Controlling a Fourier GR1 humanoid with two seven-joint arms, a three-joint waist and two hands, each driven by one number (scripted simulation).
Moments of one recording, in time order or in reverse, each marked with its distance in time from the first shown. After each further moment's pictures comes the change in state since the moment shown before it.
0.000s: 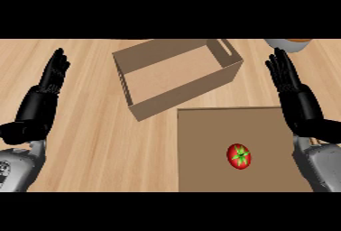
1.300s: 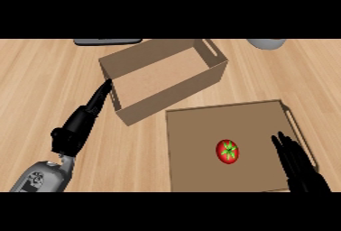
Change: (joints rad) left arm 0.060 -0.084 -0.154 0.021 0.040 -0.133 0.130; right arm 0.541 -0.275 0.358 -0.372 1.058 -0.331 0.668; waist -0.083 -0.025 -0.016
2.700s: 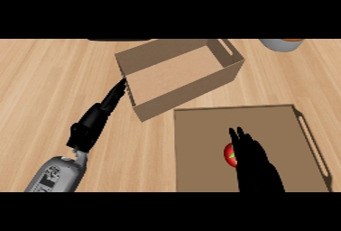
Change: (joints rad) left arm -0.033 -0.115 0.037 0.048 -0.088 -0.098 0.020; right arm -0.218 0.436 0.105 -0.161 0.158 0.637 0.600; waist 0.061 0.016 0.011
